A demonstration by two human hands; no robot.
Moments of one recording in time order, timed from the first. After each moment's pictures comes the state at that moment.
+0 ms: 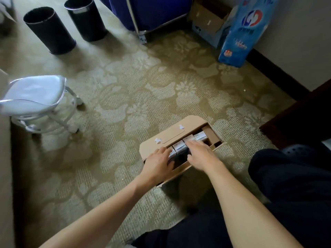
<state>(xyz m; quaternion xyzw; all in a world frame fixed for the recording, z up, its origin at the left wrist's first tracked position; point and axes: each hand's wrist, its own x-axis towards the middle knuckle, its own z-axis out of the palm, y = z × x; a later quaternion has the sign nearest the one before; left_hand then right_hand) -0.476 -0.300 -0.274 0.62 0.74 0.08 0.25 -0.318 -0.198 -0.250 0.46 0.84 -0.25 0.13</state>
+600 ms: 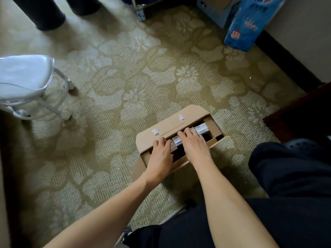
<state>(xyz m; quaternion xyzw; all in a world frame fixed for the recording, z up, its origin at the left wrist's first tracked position) -0.455 -0.292 -0.314 0.57 0.77 0.13 0.24 -0.342 -0.198 -0.286 0.44 0.88 -0.12 0.12</state>
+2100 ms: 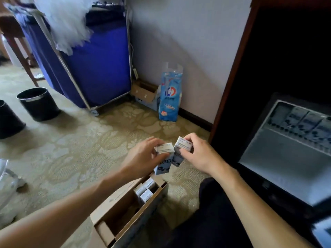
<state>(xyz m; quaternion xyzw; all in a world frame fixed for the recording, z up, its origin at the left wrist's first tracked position) -0.374 -0.200 -0.060 0.77 0.55 0.27 0.17 -0.154 -0.176 -0.046 0.56 0.76 -0.24 -0.22</state>
